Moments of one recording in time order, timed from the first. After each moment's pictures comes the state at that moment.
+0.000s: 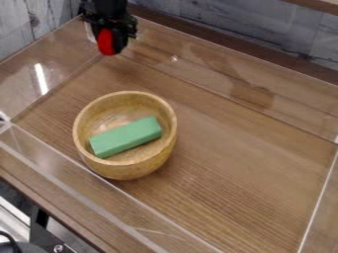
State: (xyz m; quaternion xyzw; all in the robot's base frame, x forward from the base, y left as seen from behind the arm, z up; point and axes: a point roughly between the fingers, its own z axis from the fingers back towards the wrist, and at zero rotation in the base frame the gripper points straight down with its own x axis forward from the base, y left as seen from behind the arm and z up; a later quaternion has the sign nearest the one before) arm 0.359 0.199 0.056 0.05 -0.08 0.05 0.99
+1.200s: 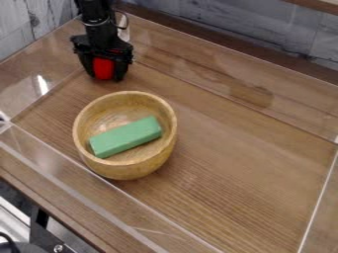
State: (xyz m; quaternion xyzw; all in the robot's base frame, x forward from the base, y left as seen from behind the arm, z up) arm 0.322 0.190 0.020 0.02 -0.04 0.16 0.99
